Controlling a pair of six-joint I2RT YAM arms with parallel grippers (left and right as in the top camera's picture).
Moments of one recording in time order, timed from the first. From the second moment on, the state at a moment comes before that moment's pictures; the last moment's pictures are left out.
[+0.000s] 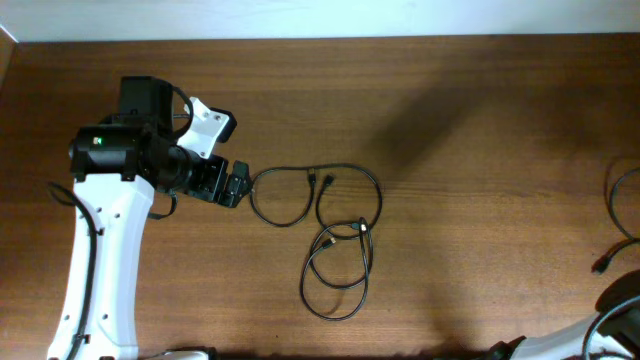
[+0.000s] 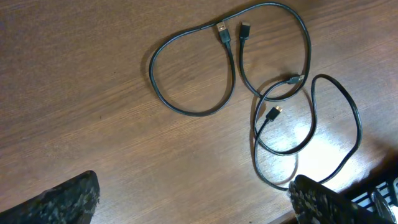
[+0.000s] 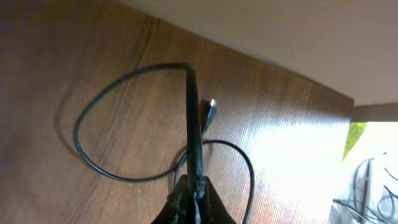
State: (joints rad) left arm 0.01 1.47 1.54 -1.34 0.31 0.32; right arm -0.80 1.86 1.86 -1.12 0.37 0.34
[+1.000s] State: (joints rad) left arm 0.01 1.47 1.54 -1.34 0.31 0.32; right arm -0.84 1.80 1.84 -1.16 0.14 0.23
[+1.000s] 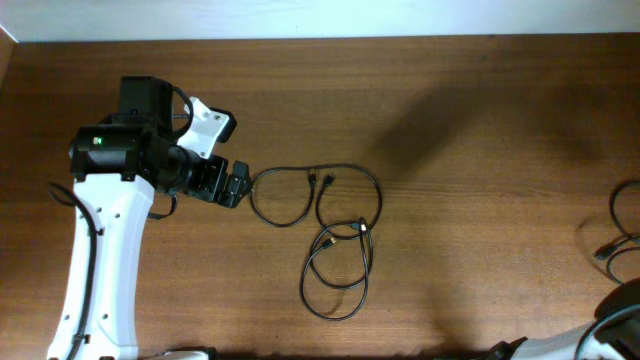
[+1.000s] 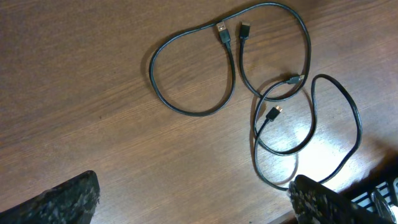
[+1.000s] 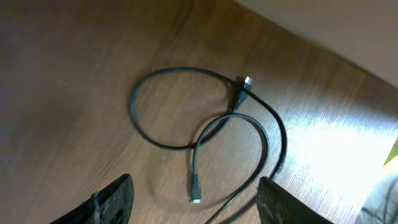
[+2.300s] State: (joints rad) left arm 0.01 1.47 1.54 -1.34 0.31 0.32; right arm 0.12 1.56 1.84 -1.24 -0.27 -0.15
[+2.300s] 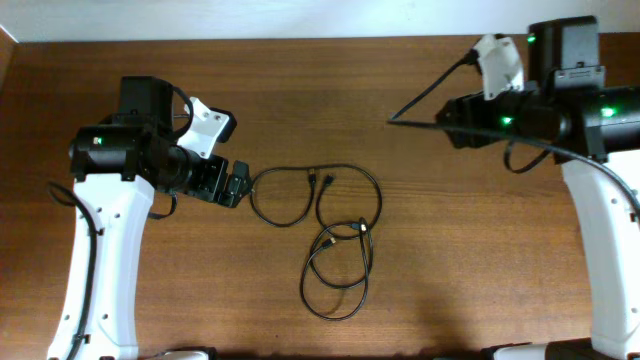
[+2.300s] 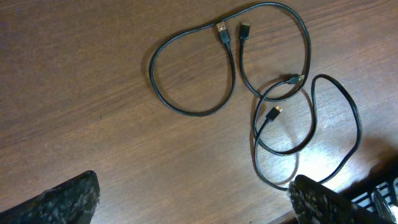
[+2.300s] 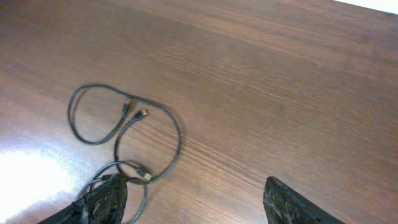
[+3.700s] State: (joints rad) left arm 0.01 1.47 1.54 -1.34 0.31 0.32; right arm 0.56 1.65 1.06 -0.76 -0.28 0.16
